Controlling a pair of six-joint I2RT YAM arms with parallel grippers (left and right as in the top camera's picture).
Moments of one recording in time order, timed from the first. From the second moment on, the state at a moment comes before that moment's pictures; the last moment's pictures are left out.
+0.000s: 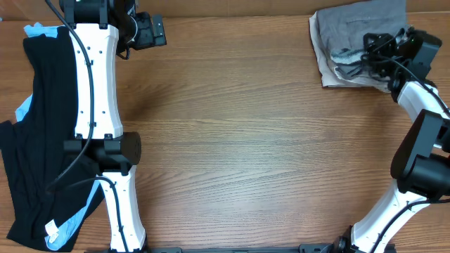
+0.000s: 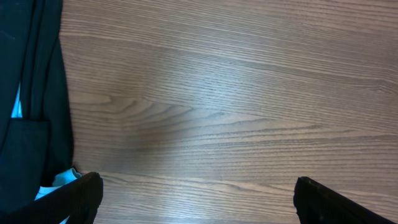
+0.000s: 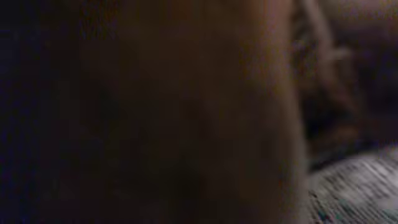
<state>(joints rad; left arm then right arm) -0.03 2.36 2.87 -1.67 0.08 -0.24 -0.36 2.11 1.44 0.09 -0.50 0.76</state>
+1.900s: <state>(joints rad) -0.03 2.36 2.87 -1.64 0.08 -0.24 -0.30 2.24 1.57 0.02 -0.09 0.04</state>
